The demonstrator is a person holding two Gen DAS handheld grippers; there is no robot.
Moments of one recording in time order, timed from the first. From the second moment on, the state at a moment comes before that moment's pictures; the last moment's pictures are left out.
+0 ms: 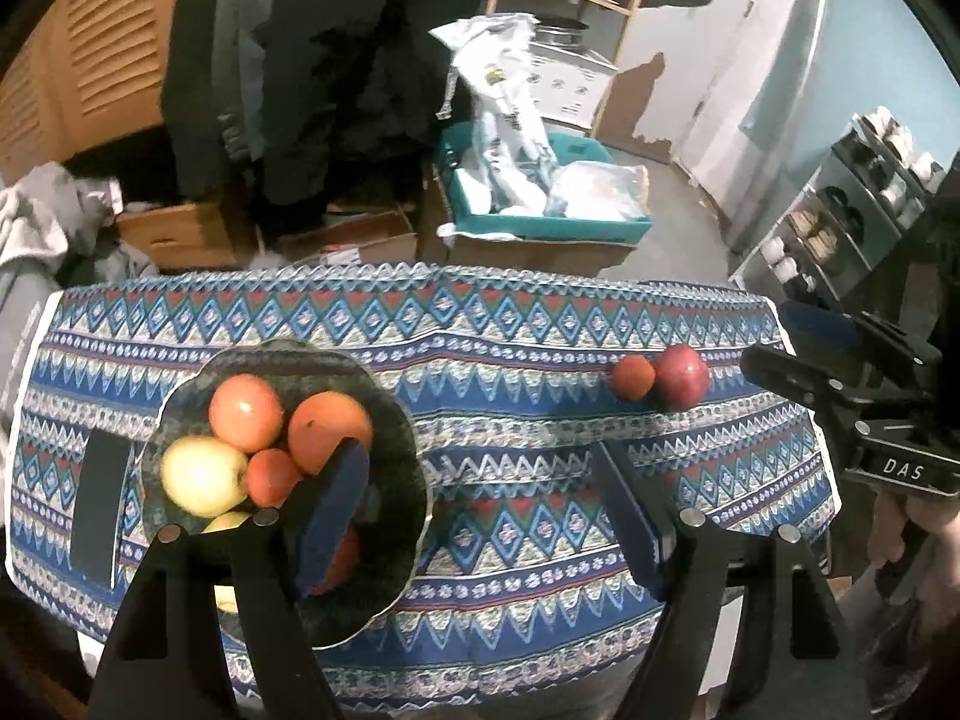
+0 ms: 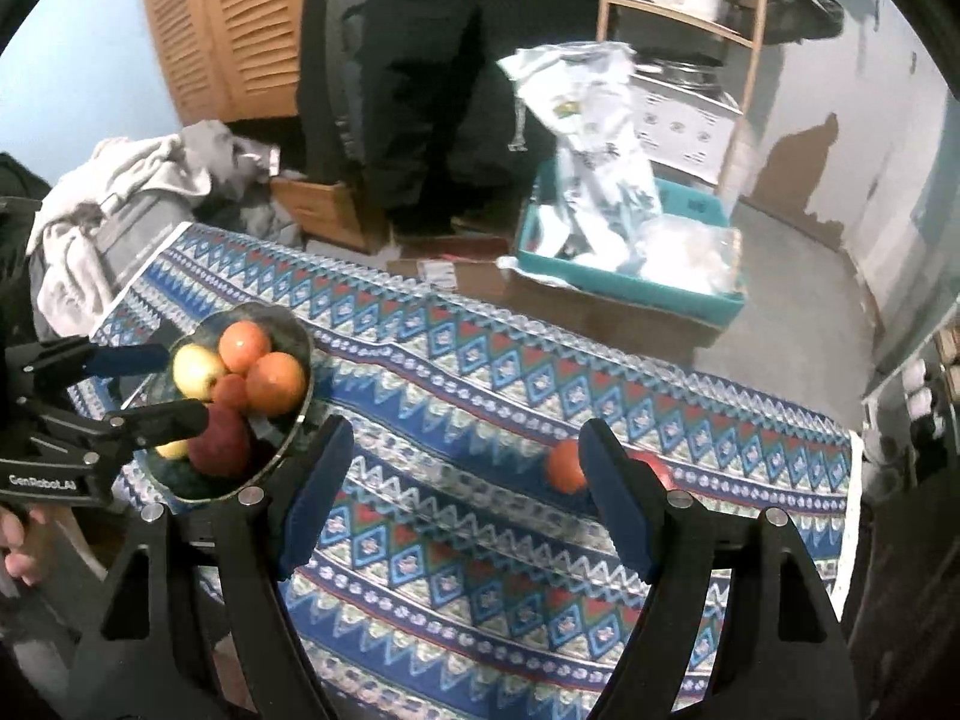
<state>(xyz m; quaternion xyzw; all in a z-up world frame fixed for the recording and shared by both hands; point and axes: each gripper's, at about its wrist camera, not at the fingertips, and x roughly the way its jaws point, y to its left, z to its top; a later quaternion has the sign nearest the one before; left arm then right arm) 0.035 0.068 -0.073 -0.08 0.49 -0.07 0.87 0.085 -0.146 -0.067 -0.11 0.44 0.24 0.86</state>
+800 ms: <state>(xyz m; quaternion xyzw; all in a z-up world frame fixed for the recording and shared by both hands) 0.094 -0.025 -0.097 -0.03 0.51 -0.13 0.85 0.125 -0.236 -0.119 -0.07 0.49 0.16 0.85</state>
